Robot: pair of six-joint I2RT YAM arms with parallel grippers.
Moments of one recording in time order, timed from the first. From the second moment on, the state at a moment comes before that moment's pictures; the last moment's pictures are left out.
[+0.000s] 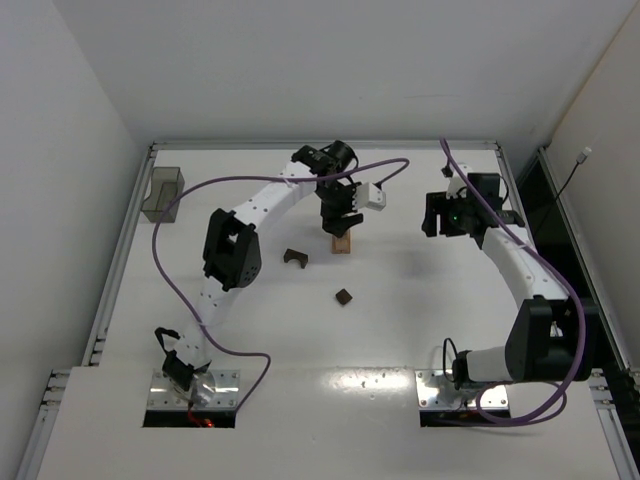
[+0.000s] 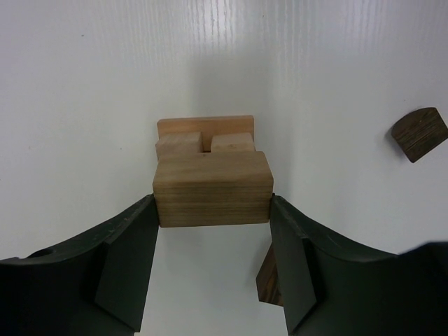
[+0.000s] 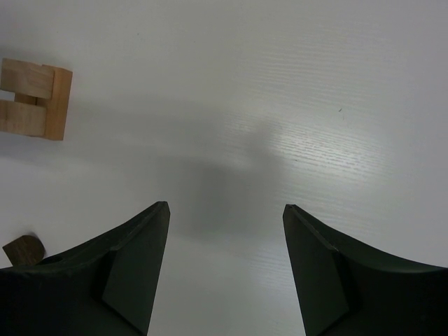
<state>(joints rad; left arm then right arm) -0.62 2.36 2.31 -1.17 0.41 0.91 -0.02 1.38 0.96 -0.38 -0.20 -0.07</state>
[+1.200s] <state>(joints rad) -0.62 2.41 2.31 -1.15 0.40 0.90 -0.03 1.38 0.95 -0.37 -0.22 -0.06</state>
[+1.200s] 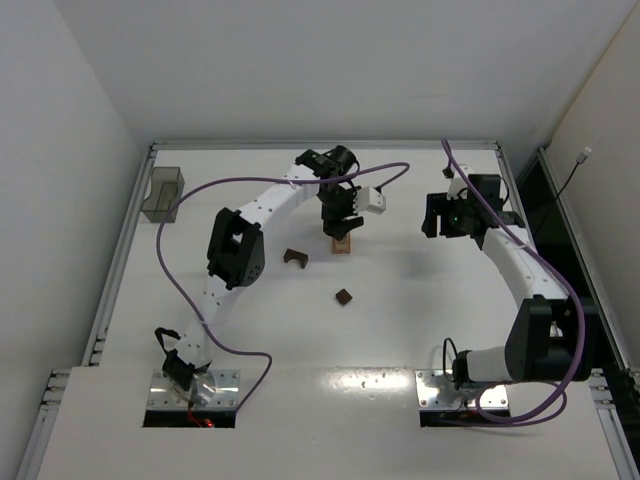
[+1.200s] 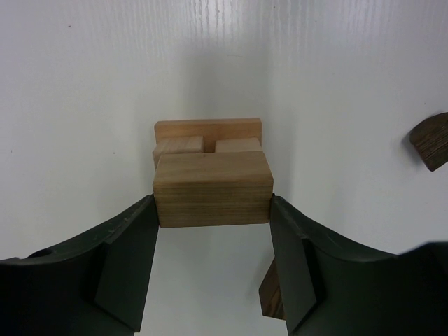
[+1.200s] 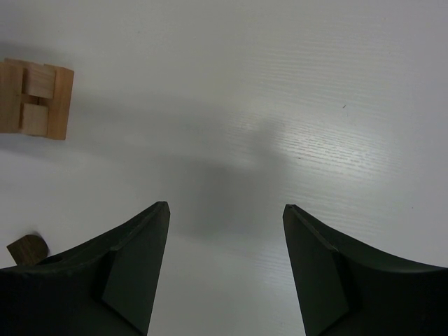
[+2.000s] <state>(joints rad) -0.62 2.41 2.31 -1.14 0.39 0.89 -0.03 1.38 0.95 -0.37 -0.22 -0.06</state>
